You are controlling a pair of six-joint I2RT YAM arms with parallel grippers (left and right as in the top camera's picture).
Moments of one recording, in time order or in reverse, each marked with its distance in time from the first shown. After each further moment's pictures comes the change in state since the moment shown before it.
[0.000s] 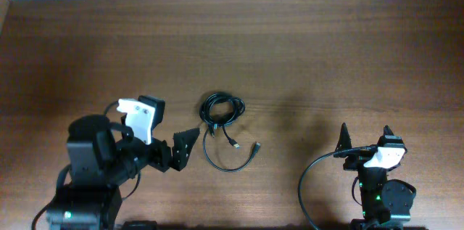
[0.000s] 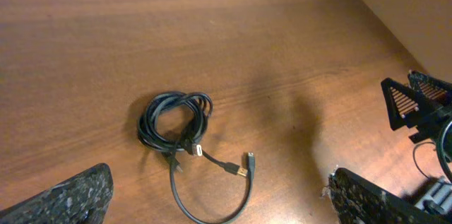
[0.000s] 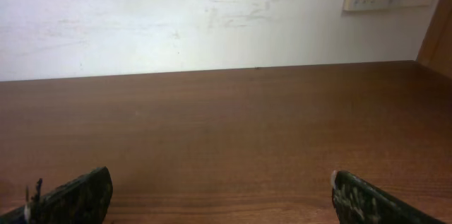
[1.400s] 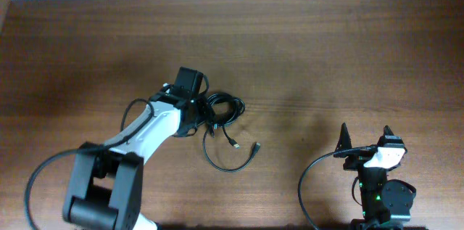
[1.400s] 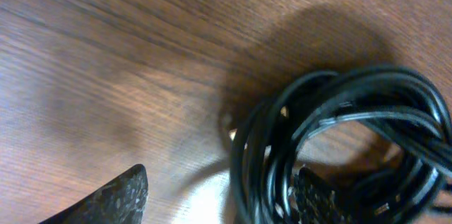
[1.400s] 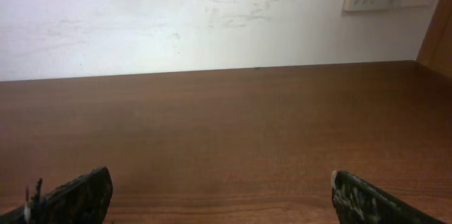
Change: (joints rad) left arm -0.287 0.956 0.000 0.346 -0.541 -0.818; right arm 0.000 0.000 0.000 0.000 0.000 0.000
